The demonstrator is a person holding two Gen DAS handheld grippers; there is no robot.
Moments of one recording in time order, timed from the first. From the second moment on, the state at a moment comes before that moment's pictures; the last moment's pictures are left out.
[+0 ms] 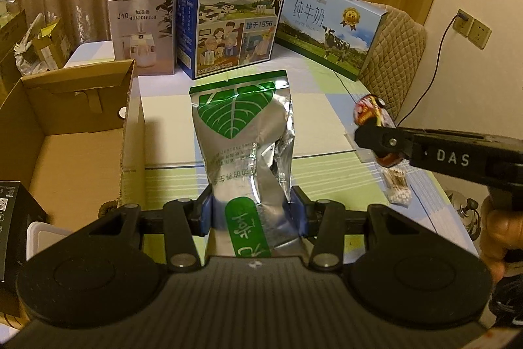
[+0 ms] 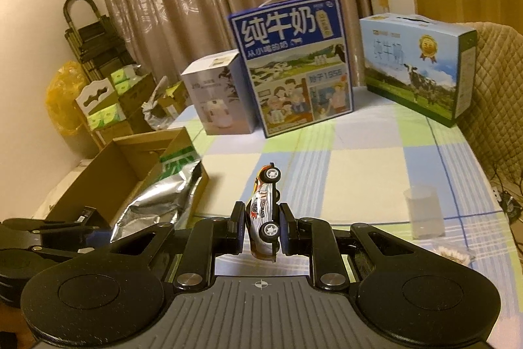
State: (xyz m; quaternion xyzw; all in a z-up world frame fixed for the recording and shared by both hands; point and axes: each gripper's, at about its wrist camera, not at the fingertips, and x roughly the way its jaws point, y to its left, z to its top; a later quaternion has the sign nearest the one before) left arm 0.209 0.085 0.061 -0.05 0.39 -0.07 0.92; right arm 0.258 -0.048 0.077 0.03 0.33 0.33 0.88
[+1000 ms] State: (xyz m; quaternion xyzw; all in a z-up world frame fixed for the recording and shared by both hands) left arm 0.177 0.248 0.099 -0.03 0.37 0.08 0.92; right arm 0.206 0.101 0.071 0.03 0.32 0.48 0.82
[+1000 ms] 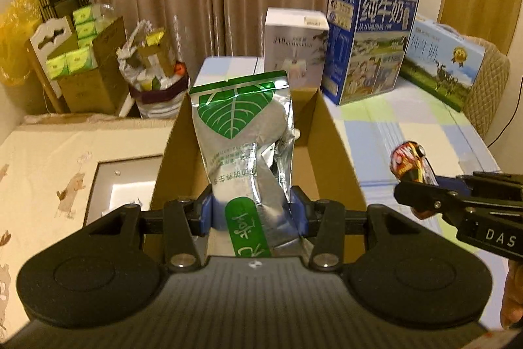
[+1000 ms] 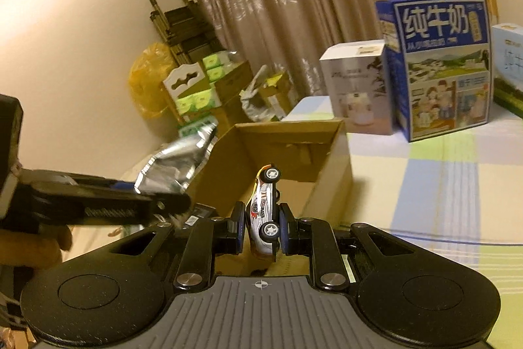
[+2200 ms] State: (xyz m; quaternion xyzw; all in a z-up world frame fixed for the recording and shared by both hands) left arm 0.173 0.267 0.086 -0.04 0.37 0.11 0.92; right arm 0.203 0.109 0.061 0.03 0.32 0.48 0.82
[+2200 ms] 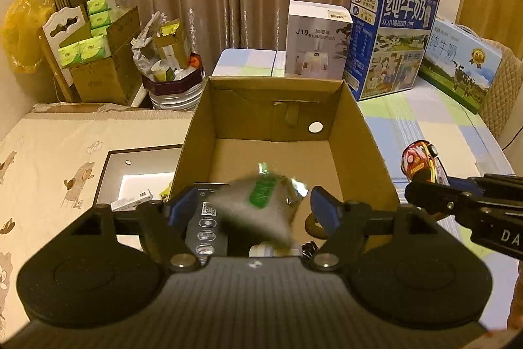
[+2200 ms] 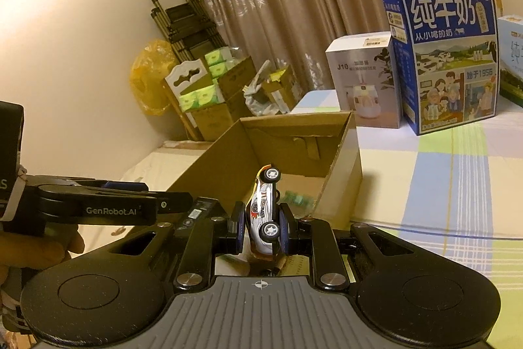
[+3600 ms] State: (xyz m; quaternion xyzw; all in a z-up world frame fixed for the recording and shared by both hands) left arm 0.167 0.278 0.078 -0.04 0.38 0.12 0.92; right arm 0.210 0.113 0.062 0.06 0.28 0.50 0.82
